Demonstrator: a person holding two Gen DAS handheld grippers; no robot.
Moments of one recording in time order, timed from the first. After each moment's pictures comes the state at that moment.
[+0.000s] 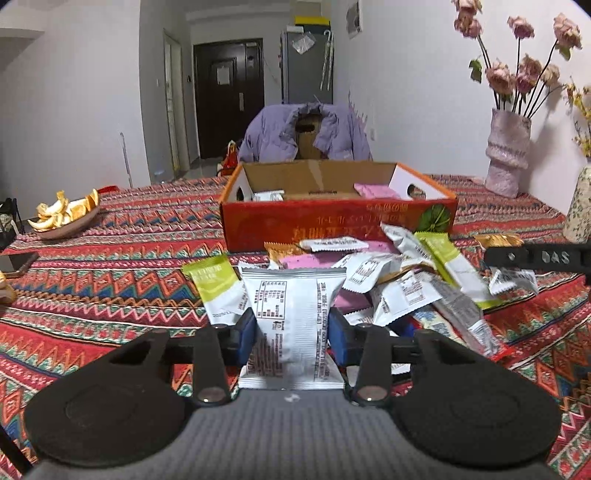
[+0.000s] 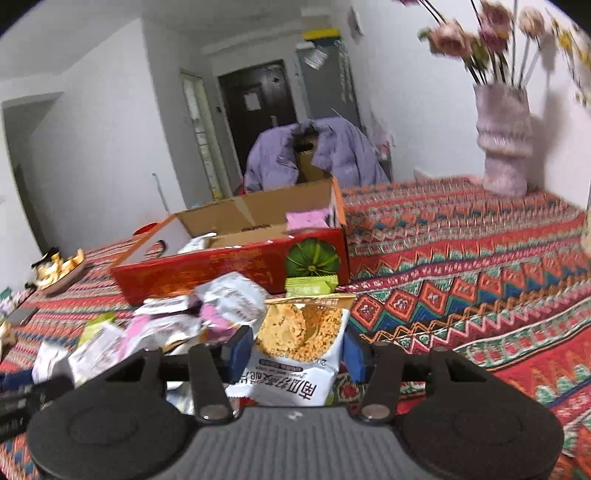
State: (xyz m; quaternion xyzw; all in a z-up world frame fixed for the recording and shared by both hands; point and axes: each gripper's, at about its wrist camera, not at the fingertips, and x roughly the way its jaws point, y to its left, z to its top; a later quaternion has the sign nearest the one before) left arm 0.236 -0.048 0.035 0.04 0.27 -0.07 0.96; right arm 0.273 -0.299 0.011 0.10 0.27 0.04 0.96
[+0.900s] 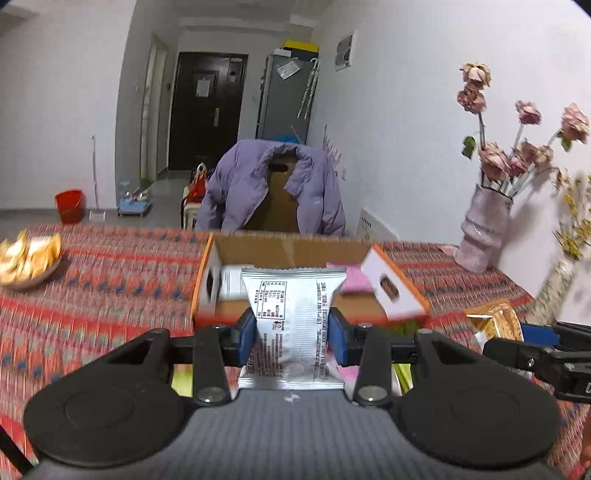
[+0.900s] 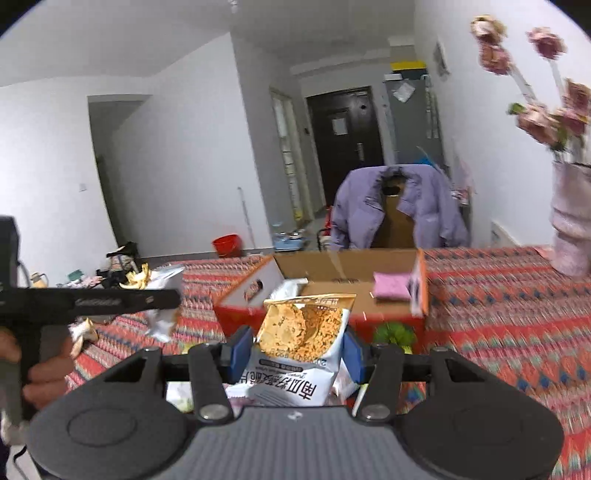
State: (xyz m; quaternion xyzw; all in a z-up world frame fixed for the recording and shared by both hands) left arm 0.330 -0.035 0.134 -0.02 0.24 -0.13 0.96; right arm 0.294 -0.295 0.104 0.08 0.23 0.19 0.95
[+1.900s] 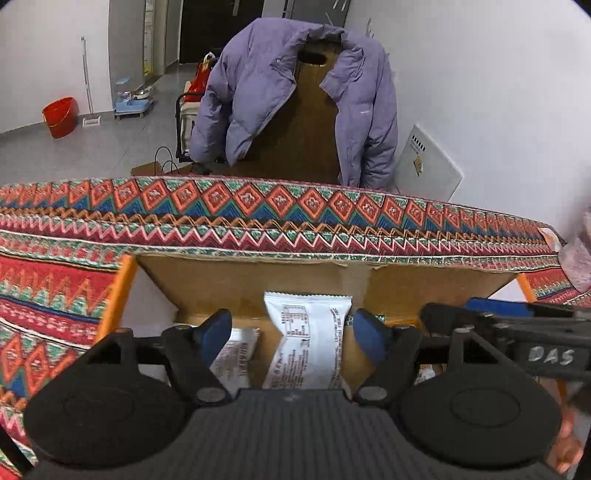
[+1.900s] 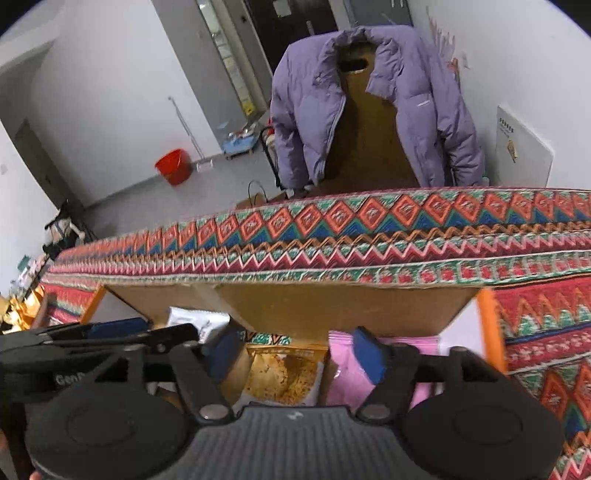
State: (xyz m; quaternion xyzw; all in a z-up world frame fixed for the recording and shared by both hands) left arm 0.672 -0.077 0.036 -0.03 0.43 -0.10 0.90; right arm 0.676 -0.294 0.014 0.12 0.42 0.12 0.89
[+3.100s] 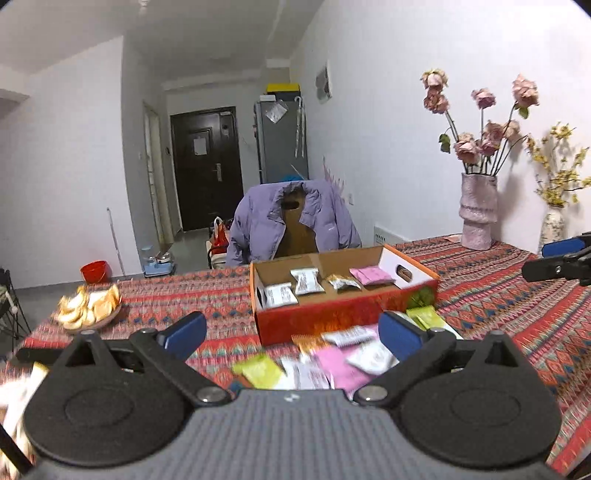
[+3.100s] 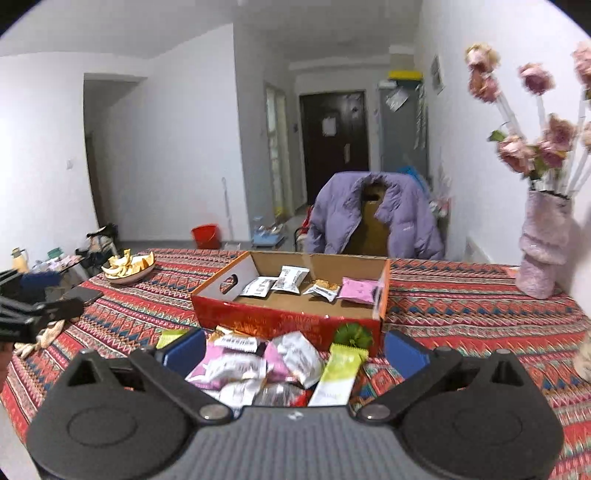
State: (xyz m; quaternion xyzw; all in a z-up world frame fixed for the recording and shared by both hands) left arm 0.189 0.000 0.122 0.07 0.16 -0.11 0.98; right arm 0.207 -0.306 0.114 0.02 0.22 0.13 0.97
